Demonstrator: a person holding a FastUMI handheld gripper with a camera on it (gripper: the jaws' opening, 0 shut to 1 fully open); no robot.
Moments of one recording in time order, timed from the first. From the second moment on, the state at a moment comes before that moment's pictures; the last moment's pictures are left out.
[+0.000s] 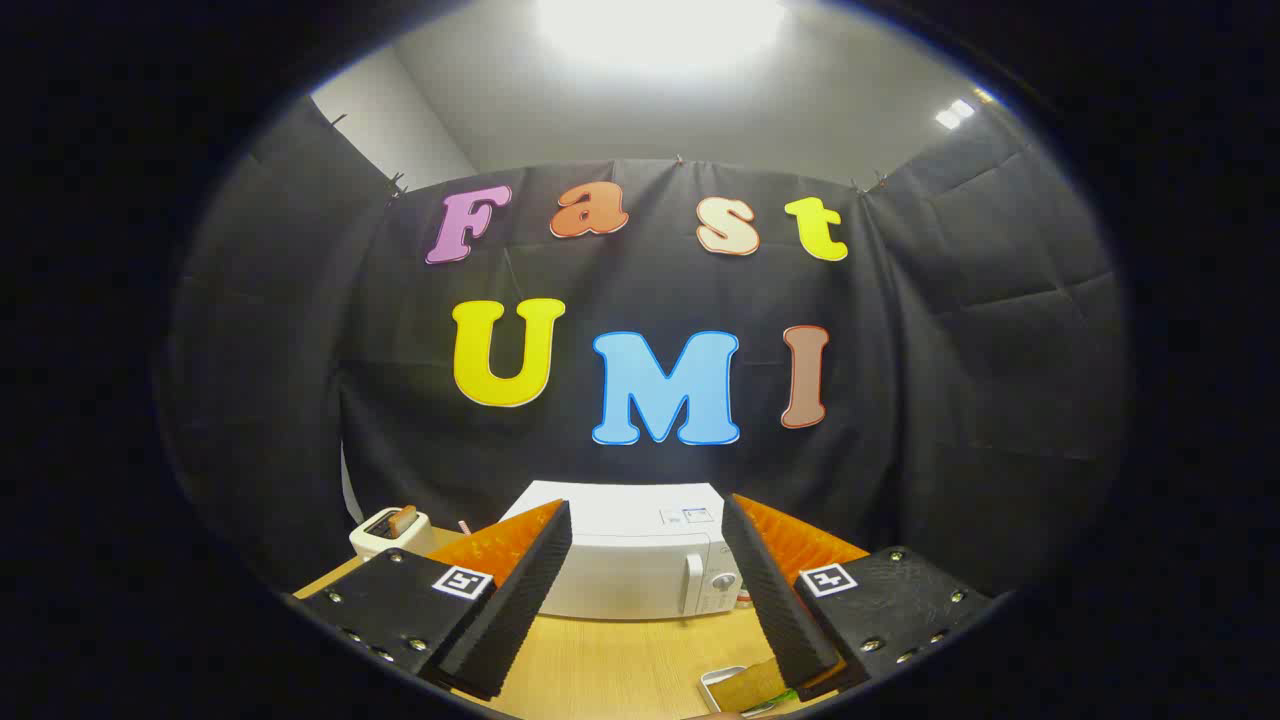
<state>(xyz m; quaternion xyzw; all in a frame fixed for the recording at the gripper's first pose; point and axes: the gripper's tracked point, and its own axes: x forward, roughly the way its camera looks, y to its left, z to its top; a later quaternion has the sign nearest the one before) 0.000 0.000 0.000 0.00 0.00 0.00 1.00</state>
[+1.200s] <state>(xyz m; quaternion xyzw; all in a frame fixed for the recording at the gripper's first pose) 0.055 -0.013 -0.059 -0.01 0.01 -0.02 1.00</state>
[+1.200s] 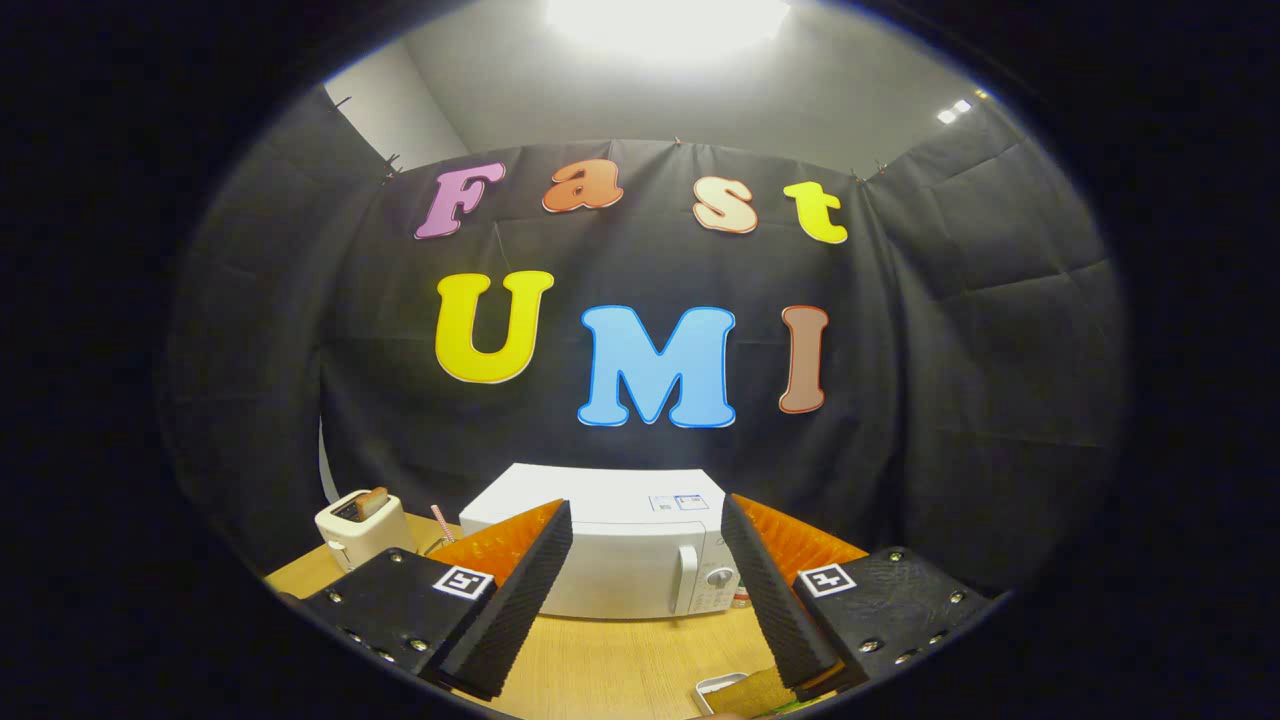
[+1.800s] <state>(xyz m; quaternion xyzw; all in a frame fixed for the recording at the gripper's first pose) 0.176 -0.062 -0.187 0.00 0.05 -0.04 1.00</state>
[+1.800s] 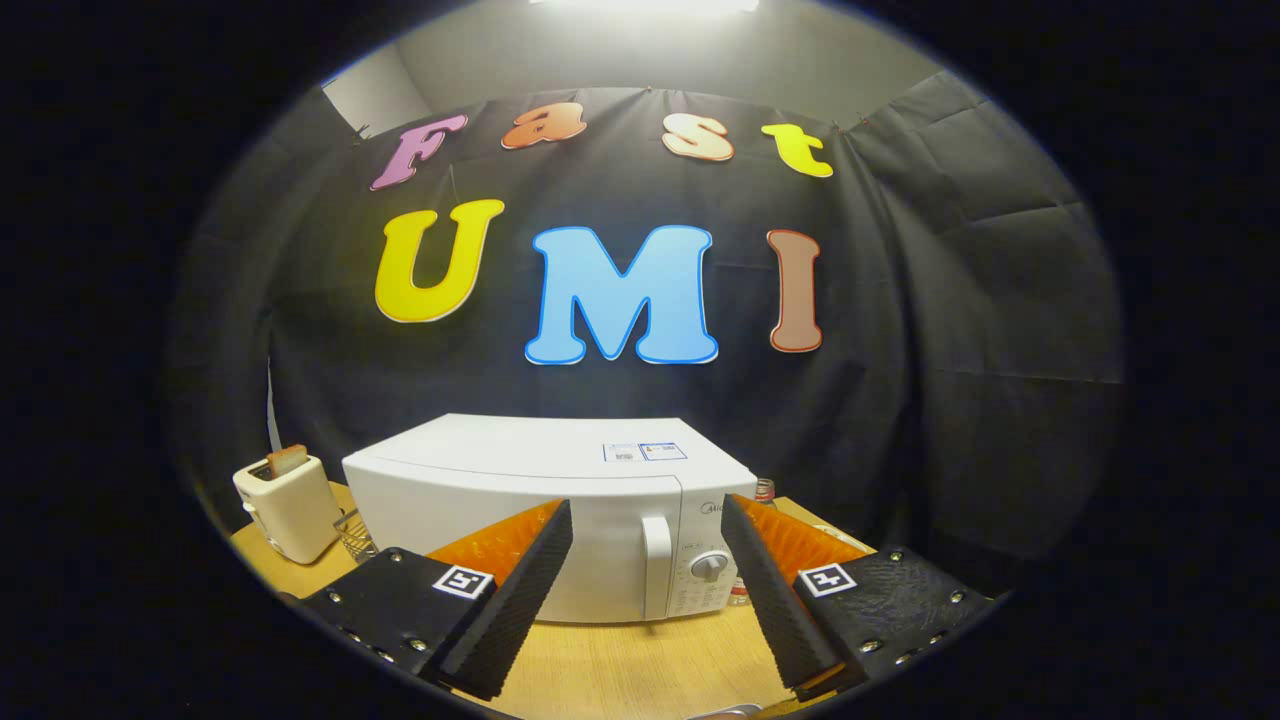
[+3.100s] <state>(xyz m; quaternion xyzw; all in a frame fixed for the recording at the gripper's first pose) 0.258 -0.072 -0.295 0.05 0.13 -0.01 0.99</state>
